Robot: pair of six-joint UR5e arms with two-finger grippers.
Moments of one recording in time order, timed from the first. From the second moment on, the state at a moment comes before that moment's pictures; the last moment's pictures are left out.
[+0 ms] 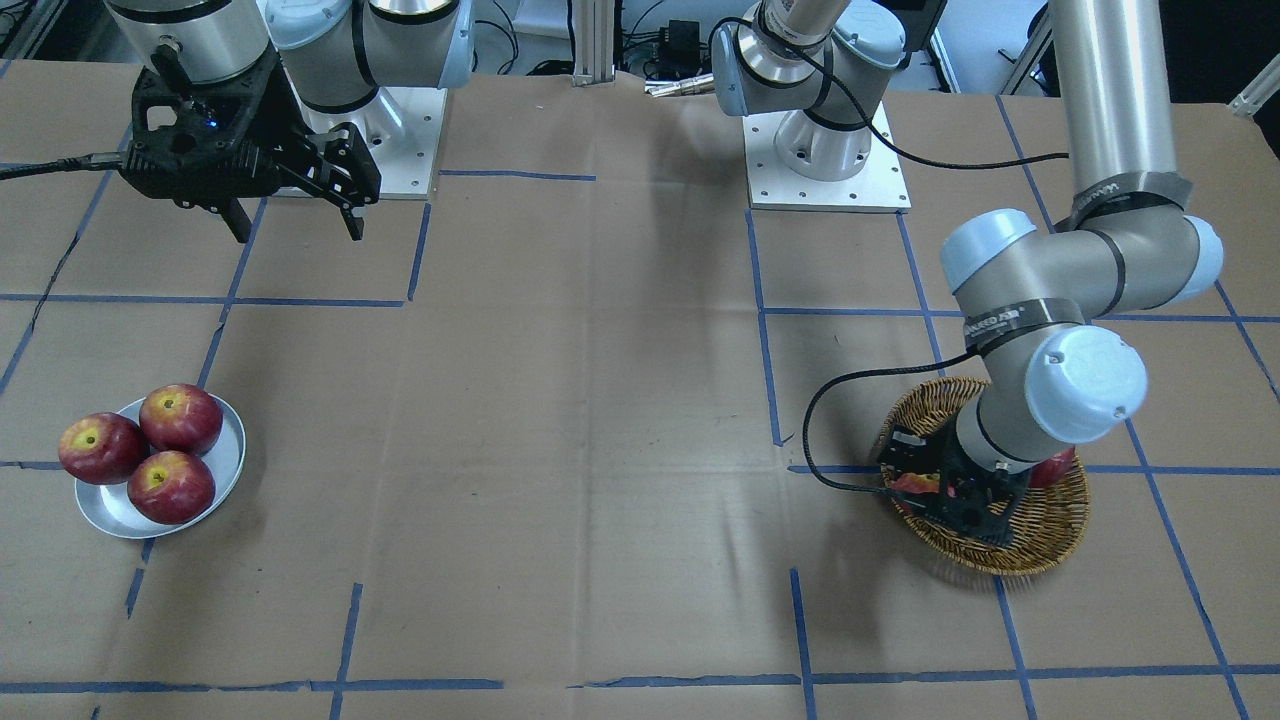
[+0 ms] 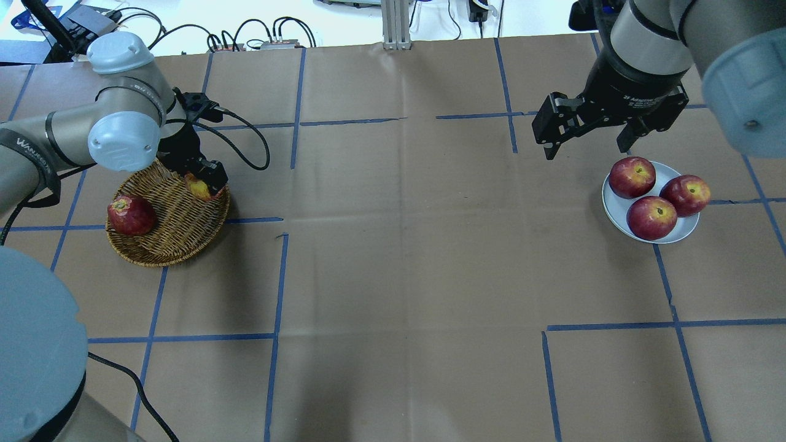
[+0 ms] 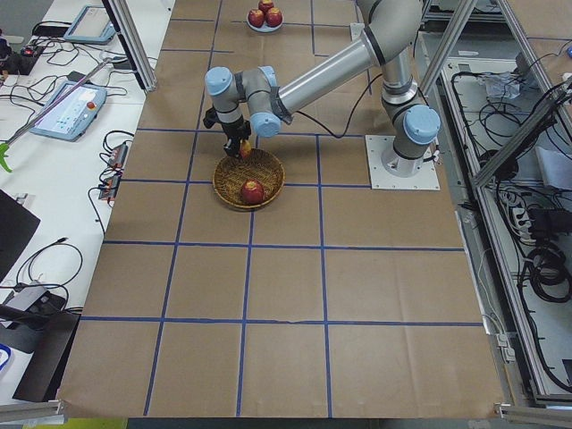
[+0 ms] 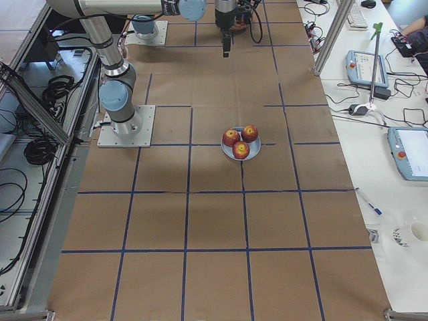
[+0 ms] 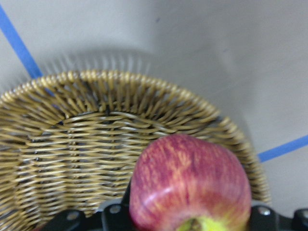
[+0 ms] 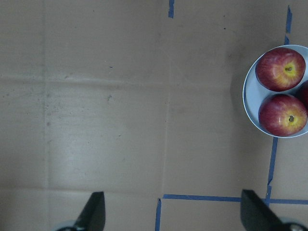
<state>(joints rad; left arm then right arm) -1.40 -1.99 -1.68 -1.13 1.64 0.57 1.58 -1.64 1.63 -1.60 -1.57 -0.05</state>
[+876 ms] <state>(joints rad) -1.84 -2.01 -1.61 -1.13 1.56 -0.16 1.58 -1.64 1.63 -1.61 -1.57 -0.05</state>
